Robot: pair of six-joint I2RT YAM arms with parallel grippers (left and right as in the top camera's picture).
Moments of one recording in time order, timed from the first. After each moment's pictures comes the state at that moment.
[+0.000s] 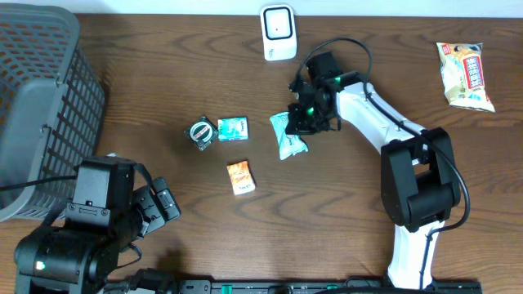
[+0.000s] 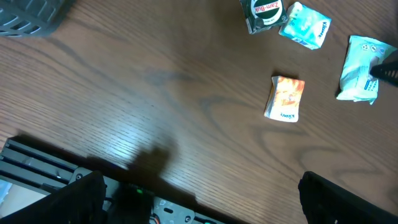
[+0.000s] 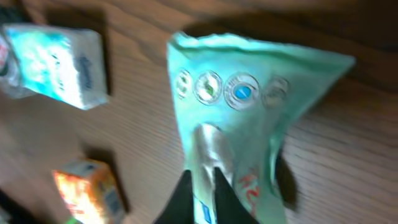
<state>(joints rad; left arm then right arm) -0.19 0.89 1.30 -1.56 -0.09 -0.64 0.36 2.11 1.54 -0.82 -0.44 0.21</state>
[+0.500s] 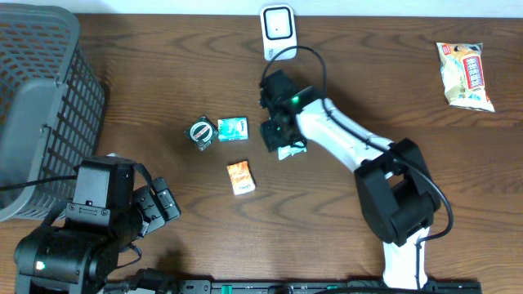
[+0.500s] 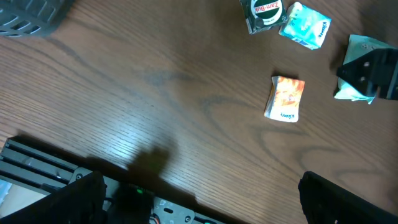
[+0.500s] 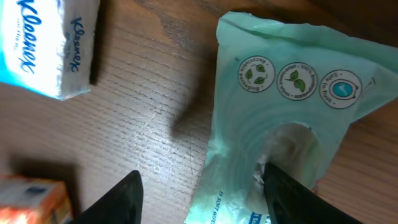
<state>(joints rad) -0.19 0.89 1.30 -1.56 -0.09 -0.64 0.59 2.09 1.54 -0.79 -0.04 0.21</state>
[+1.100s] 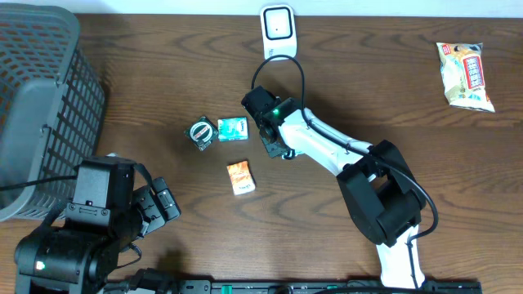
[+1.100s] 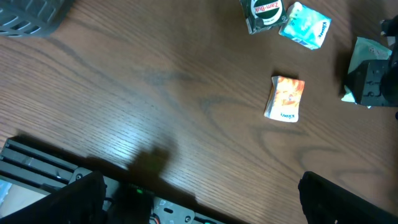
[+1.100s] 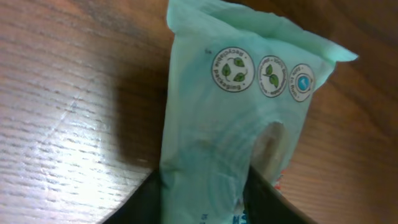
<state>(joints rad) -0.19 0.89 1.30 -1.56 -0.09 -0.64 0.67 2.14 1.54 -0.84 0.29 0.25</state>
